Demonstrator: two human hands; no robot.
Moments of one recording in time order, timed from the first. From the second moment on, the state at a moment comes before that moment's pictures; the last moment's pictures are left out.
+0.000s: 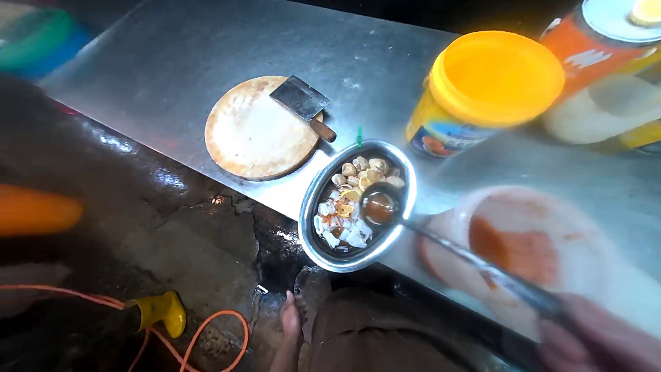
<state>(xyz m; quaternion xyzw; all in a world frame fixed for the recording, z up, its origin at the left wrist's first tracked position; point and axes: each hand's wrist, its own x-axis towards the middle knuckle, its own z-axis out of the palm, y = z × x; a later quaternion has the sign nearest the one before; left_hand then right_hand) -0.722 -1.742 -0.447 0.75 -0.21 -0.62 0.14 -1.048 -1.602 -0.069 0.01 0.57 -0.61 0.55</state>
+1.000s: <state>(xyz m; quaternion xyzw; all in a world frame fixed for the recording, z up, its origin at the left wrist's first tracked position) -0.722 -1.764 -0.449 0.74 -0.21 -0.62 0.13 -0.983 -1.628 -0.161 0.05 0.66 -0.59 0.46</state>
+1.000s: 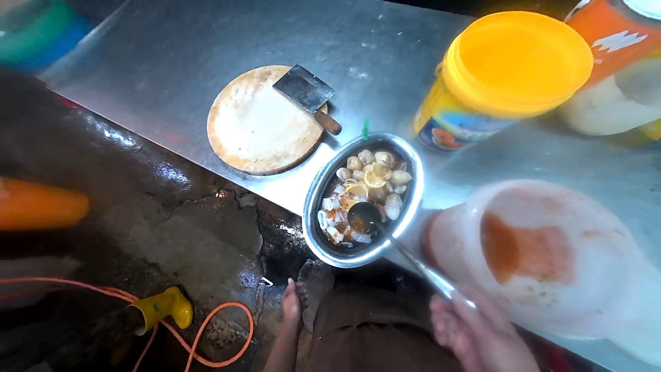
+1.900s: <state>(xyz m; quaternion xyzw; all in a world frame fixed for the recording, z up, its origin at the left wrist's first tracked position) -0.944 -1.910 -0.278 0.33 -0.89 -0.26 -0.18 -0.968 -1.643 -0.154 0.15 0.64 -0.61 0.45</state>
